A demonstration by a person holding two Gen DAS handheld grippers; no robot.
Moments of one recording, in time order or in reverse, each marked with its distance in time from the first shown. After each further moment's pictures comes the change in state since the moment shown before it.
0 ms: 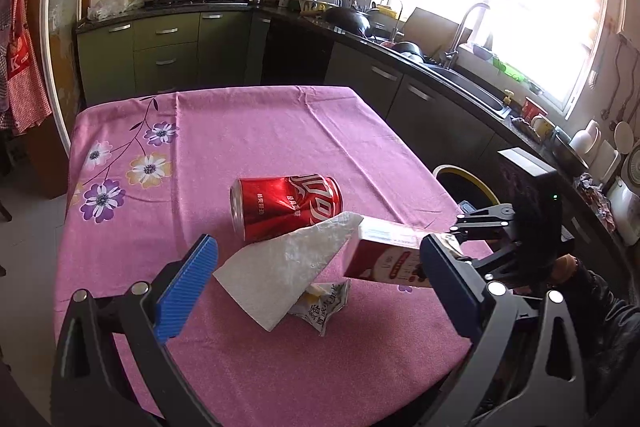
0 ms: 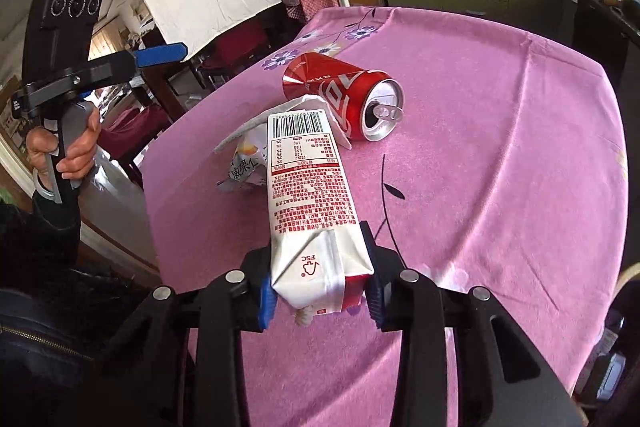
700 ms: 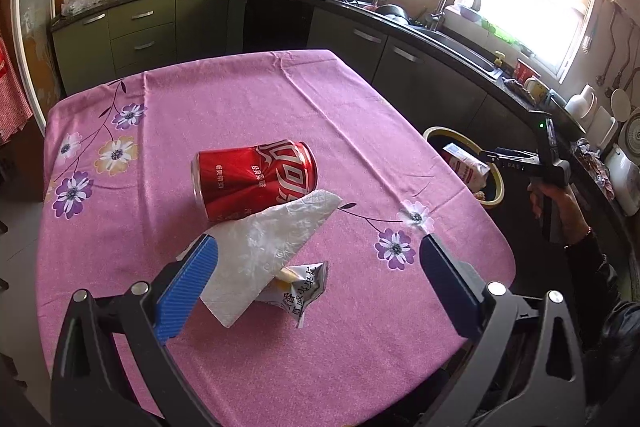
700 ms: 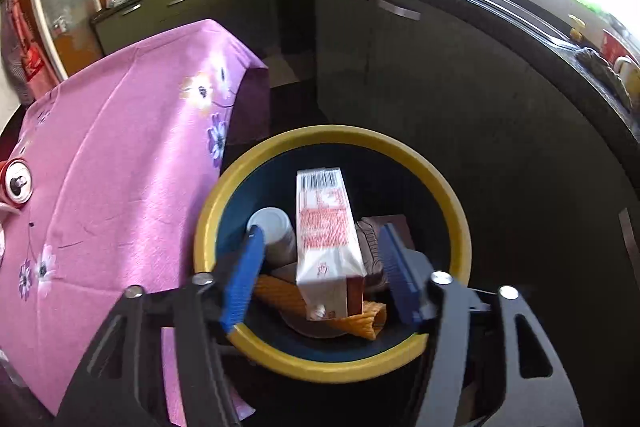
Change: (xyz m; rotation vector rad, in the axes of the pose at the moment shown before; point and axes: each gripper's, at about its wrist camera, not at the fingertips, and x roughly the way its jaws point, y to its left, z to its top) left arm 0.035 -0.021 -0.007 0.066 0.127 -0.031; right arm -0.139 -0.191 -0.106 0.567 -0.104 -0.811
